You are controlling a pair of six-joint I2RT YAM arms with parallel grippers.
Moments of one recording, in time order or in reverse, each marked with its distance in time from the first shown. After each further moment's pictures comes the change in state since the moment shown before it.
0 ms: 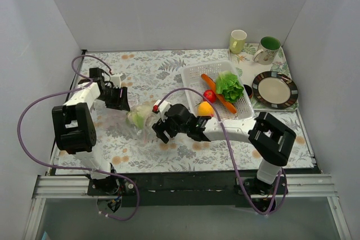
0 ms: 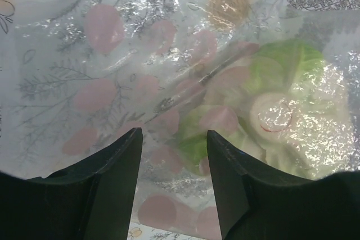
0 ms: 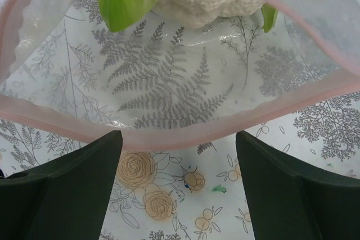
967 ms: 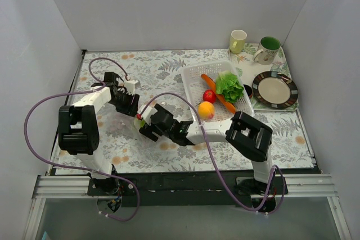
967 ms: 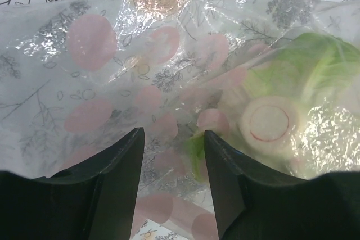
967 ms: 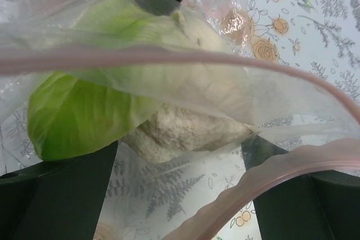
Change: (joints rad) left arm -0.146 -0.022 -0.094 0.053 -0.033 0.048; right arm 0.077 0.219 0.159 0.108 0.266 -0.193
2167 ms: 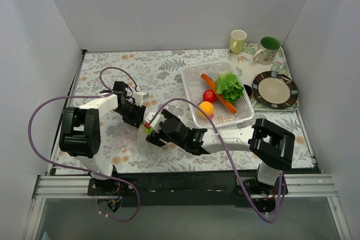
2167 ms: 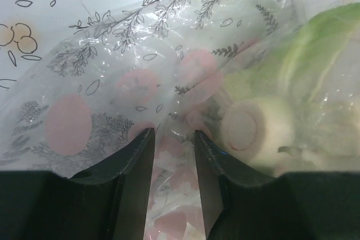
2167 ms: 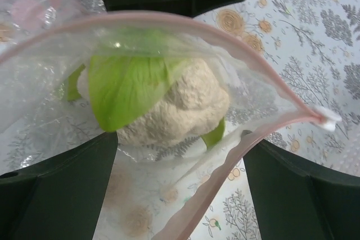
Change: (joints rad) left arm -0.099 -0.031 -0.132 -0.005 0.019 0.013; right arm 0.085 -0.230 -0.211 0.063 0.078 -0.067
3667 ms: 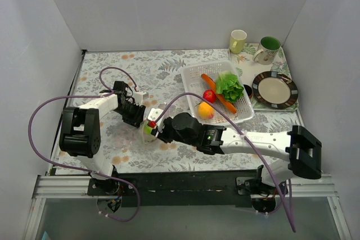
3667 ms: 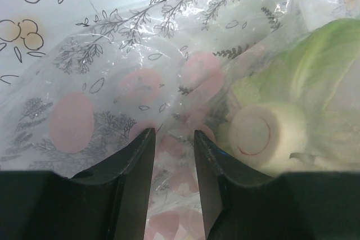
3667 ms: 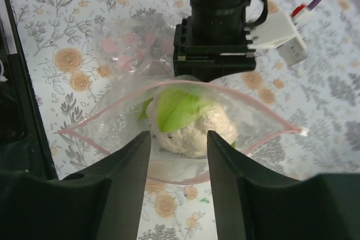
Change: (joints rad) left arm 0.000 0.002 0.003 0.001 -0.018 -0.026; right arm 0.038 -0.272 0.054 -0.170 -0.185 0.002
